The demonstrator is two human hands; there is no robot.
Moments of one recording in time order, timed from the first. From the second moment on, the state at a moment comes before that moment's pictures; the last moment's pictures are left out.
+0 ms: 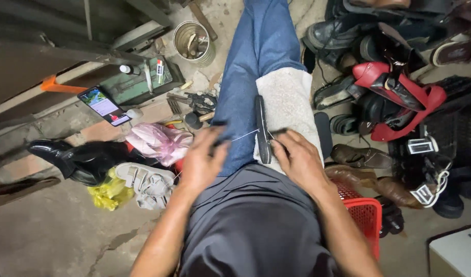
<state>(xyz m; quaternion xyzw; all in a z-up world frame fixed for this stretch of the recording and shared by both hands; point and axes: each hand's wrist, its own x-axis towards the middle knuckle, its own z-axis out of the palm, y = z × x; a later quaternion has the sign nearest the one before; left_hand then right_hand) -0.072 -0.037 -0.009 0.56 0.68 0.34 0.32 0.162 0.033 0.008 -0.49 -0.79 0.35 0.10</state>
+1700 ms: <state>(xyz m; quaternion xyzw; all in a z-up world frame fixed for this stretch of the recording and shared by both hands) -0.001 -0.001 0.001 0.62 0.59 0.28 0.43 0.212 0.024 -0.001 -0.59 -0.64 0.44 0.21</state>
